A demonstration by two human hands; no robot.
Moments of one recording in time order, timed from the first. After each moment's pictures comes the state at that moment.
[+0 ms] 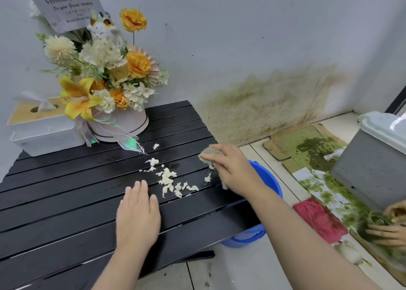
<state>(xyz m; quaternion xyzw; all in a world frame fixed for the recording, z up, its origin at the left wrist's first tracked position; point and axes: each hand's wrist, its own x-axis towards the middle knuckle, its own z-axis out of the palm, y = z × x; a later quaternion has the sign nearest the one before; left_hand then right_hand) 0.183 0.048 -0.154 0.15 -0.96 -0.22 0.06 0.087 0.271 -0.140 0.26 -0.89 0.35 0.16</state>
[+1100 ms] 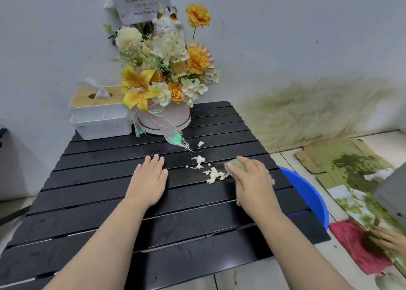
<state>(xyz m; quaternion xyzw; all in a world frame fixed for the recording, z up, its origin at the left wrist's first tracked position) 0.121 -0.074 -0.153 0.08 -0.99 -0.14 -0.01 0.118 0.171 -0.151 0.14 -0.94 0.23 0.23</state>
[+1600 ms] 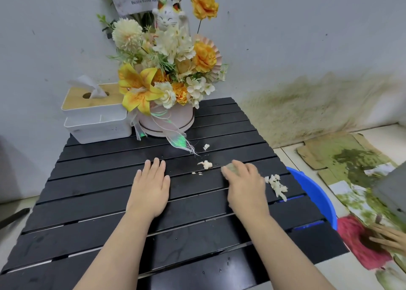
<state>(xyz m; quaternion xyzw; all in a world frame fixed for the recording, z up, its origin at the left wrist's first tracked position) 0.113 -0.088 -0.165 0.08 -0.99 -0.12 -0.01 0.099 0.129 -0.158 0.10 -0.97 0.11 0.22</state>
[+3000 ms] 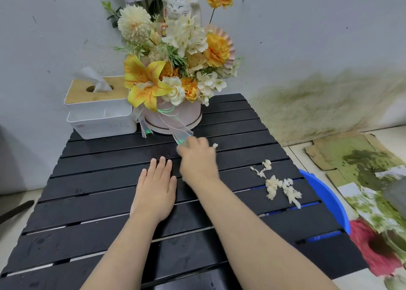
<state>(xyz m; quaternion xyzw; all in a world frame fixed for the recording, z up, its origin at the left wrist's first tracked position) 0.113 -0.088 -0.166 0.08 -0.99 -0.14 0.00 0.045 0.012 -0.136 0.22 -0.96 0.12 0.13</state>
